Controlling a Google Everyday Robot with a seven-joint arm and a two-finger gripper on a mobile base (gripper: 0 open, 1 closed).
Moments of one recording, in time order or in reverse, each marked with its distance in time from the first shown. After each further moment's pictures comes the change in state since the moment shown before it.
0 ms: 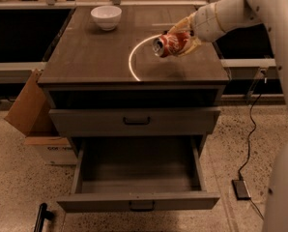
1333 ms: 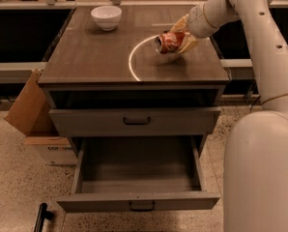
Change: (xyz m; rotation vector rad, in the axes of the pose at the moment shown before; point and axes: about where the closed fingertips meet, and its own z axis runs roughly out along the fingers) arm 0.063 -0.015 0.032 -0.063 0.178 0.127
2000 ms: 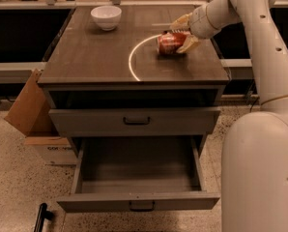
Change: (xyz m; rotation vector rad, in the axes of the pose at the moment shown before) arm 0.013 0.000 0.003 0.016 0.005 0.007
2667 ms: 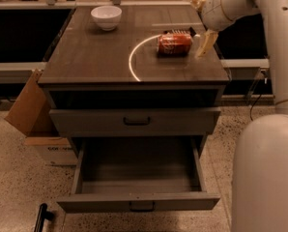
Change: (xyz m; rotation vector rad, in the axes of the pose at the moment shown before) arm -0.003 -0.011 -0.045 0.053 0.000 0.005
